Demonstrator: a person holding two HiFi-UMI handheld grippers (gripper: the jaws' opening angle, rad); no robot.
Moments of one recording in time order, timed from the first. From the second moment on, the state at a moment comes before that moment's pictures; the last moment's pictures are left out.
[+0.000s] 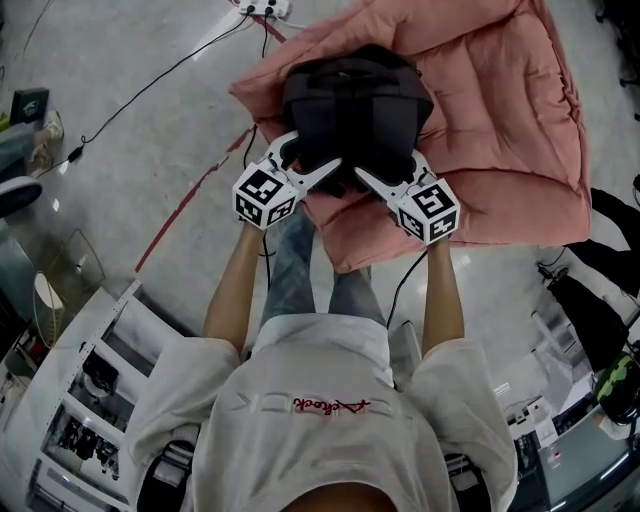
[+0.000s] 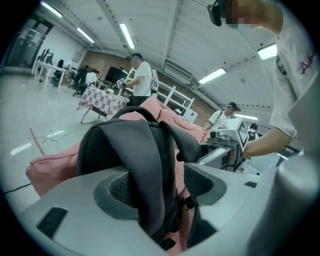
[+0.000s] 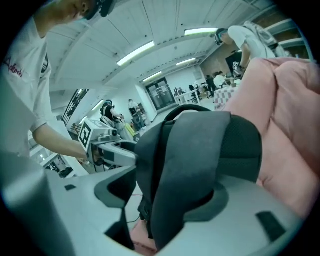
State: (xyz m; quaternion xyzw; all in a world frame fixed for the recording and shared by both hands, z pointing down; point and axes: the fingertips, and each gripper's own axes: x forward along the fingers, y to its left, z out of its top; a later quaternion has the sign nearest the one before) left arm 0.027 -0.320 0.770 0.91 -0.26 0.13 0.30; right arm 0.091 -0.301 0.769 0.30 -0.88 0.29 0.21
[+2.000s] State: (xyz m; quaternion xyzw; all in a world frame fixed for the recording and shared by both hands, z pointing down) left arm 0.057 -0.372 0.727 0.91 -0.34 0.11 0.22; right arm 0.076 -0.382 0.719 0.33 -0.90 0.24 0.13
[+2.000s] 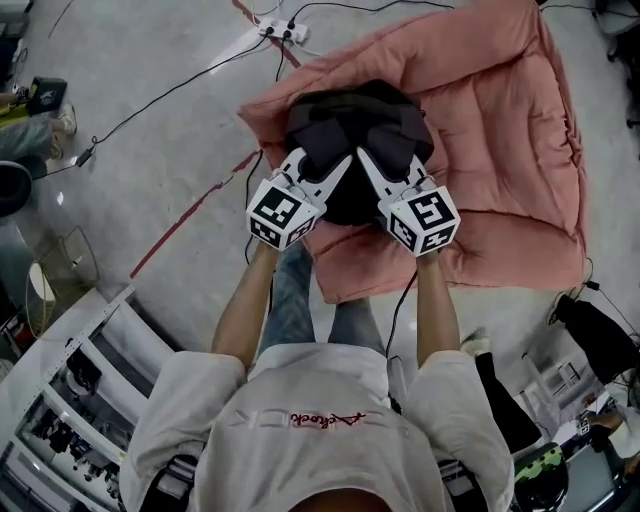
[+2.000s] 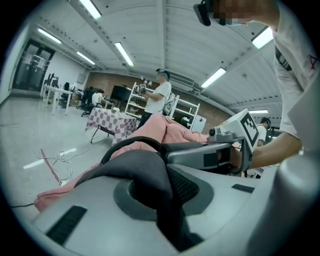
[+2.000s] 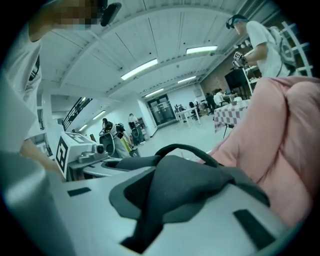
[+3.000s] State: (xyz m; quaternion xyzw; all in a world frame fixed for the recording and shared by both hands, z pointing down) left arm 0.045 -0.309 0.516 0.90 -0.41 0.01 0.17; right arm 0.077 -0.302 0.530 0.31 -0.92 0.22 0.04
